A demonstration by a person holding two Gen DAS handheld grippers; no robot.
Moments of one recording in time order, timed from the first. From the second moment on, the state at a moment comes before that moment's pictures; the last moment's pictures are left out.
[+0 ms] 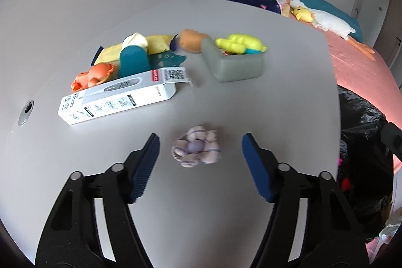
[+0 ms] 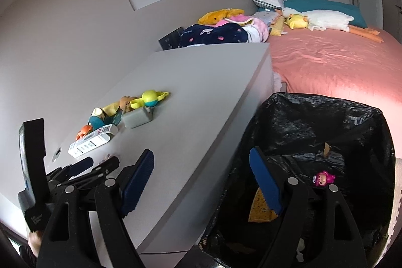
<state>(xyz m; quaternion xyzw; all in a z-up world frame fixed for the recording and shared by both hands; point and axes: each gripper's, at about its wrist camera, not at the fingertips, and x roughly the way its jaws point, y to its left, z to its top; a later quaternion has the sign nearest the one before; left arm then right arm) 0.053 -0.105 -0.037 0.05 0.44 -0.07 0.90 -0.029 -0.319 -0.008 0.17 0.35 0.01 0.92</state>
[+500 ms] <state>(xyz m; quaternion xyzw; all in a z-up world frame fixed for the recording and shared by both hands) 0.061 -0.088 -0.038 0.03 0.43 -0.08 0.90 -0.003 -0.293 -0.009 0.14 0.37 0.04 0.92</state>
